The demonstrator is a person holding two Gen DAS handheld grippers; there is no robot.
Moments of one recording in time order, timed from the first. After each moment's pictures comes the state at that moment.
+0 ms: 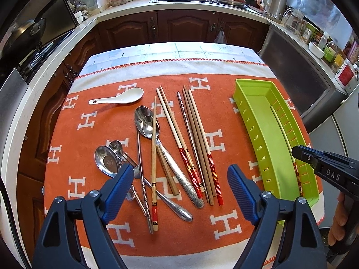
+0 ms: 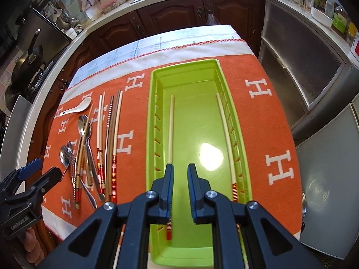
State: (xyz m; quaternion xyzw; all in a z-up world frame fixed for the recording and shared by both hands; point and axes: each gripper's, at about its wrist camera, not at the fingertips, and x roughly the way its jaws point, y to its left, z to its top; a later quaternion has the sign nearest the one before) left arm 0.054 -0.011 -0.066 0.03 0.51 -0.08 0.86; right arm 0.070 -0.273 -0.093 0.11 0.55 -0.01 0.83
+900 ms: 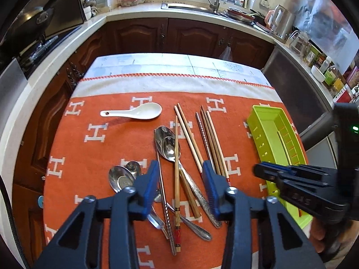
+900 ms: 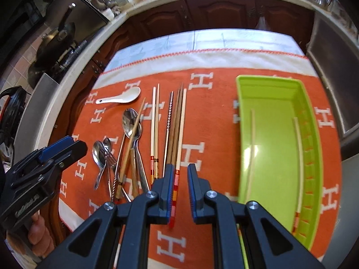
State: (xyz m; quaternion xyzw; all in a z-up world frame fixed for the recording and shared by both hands) left arm 0.090 0.045 -0.065 -0.03 0.49 -0.10 0.86; right arm 0.130 -0.180 -0.112 0.09 0.58 0.10 0.81
